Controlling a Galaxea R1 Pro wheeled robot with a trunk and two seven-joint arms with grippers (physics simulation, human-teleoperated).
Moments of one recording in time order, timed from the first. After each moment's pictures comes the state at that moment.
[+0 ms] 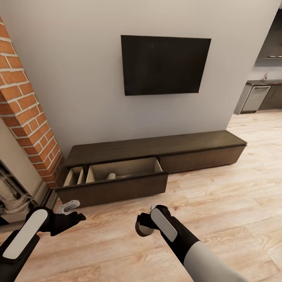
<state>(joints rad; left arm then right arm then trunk) -0.38 0.36 -0.12 -1.41 1.35 0.98 0.81 -0.66 0.14 0.59 -0.83 -1.09 0.62 -0.70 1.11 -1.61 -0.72</state>
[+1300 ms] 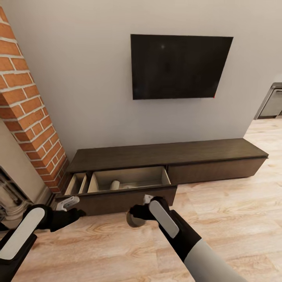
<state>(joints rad) -0.38 0.37 -0.11 -1.48 1.37 0.99 0.81 -0.66 0.14 0.59 -1.04 -1.11 0.76 -0.72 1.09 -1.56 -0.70</state>
